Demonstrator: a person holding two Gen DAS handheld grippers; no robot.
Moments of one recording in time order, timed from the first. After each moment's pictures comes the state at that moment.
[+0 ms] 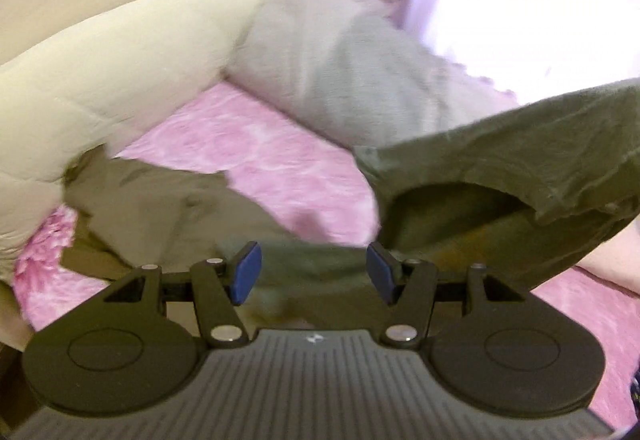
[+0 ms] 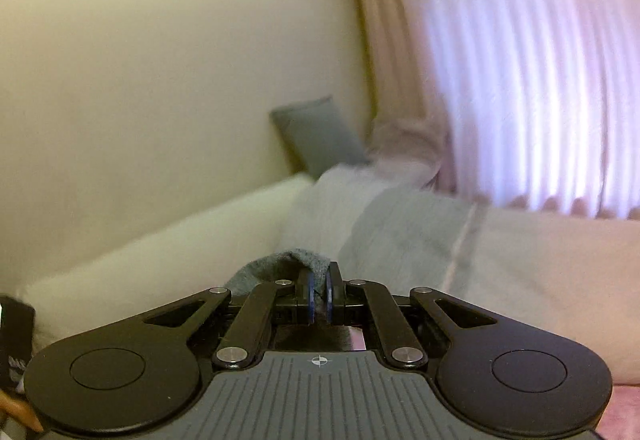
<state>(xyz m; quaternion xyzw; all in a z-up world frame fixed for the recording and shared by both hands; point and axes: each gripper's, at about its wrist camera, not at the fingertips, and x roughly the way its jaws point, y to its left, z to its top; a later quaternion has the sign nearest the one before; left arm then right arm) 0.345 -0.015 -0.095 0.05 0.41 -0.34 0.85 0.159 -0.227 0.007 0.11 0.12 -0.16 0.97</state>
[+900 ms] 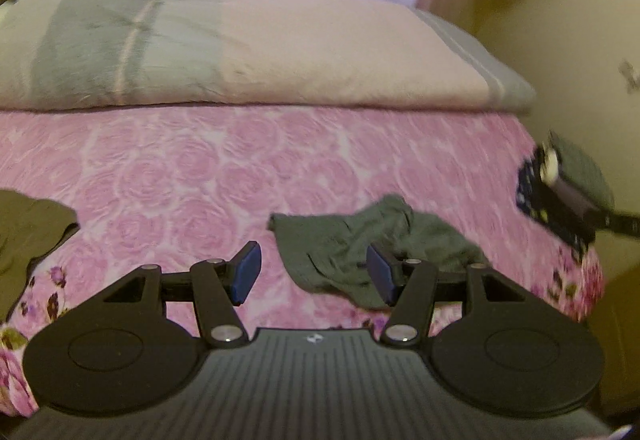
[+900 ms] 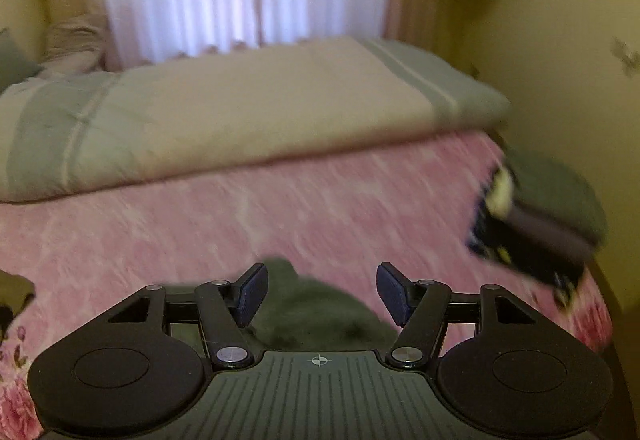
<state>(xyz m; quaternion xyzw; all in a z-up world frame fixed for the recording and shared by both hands) -0.001 -0.172 -0.092 0.20 0.40 -0.58 0.68 -0.314 -0.290 -0.055 0.24 0.33 -0.54 0.74</state>
